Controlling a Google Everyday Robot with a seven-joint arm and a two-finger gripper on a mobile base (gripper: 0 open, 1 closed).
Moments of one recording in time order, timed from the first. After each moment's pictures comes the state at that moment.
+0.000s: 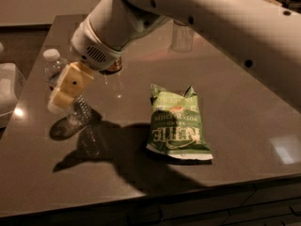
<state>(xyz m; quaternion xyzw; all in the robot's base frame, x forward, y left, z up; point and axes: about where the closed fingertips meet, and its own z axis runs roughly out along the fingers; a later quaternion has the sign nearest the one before) 0.489 0.163 0.957 -0.65 0.64 0.26 0.30</state>
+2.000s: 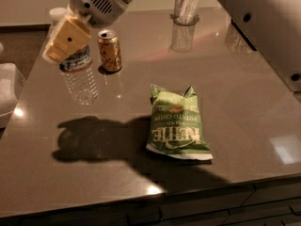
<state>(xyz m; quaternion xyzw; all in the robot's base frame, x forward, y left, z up) 0.491 0.157 1.034 -0.67 0.60 0.31 0.29</state>
